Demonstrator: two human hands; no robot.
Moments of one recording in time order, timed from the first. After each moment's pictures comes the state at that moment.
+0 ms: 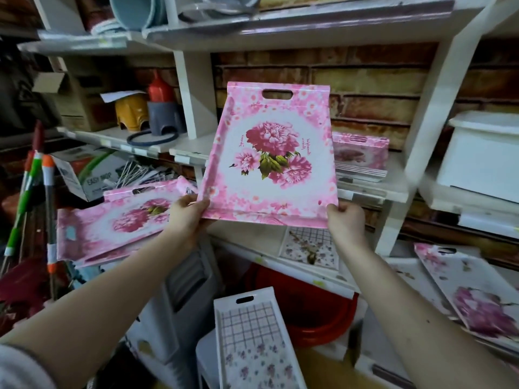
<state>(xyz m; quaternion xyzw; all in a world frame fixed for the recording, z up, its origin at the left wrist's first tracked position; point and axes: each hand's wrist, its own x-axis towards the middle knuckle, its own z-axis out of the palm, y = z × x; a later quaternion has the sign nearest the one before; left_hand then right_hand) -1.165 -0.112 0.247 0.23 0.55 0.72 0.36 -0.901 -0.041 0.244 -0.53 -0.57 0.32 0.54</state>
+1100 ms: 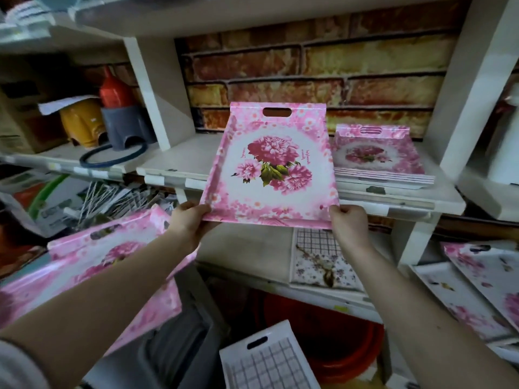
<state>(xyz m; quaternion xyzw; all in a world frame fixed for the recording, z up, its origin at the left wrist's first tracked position) -1.251 0.076 0.232 0.22 0.56 0.67 0.44 -0.983 0.117 0.211 -0.58 -0.51 0.36 0.52</state>
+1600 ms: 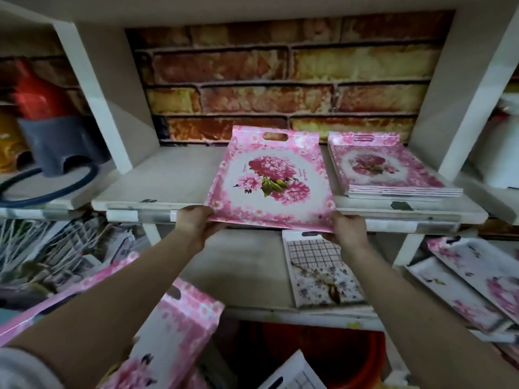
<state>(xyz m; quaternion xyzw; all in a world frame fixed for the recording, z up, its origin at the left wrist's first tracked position) -1.354 0.228 0.236 0.25 0.55 0.60 0.53 -1.093 0.201 0.219 -0.59 -0.32 0.42 0.61</state>
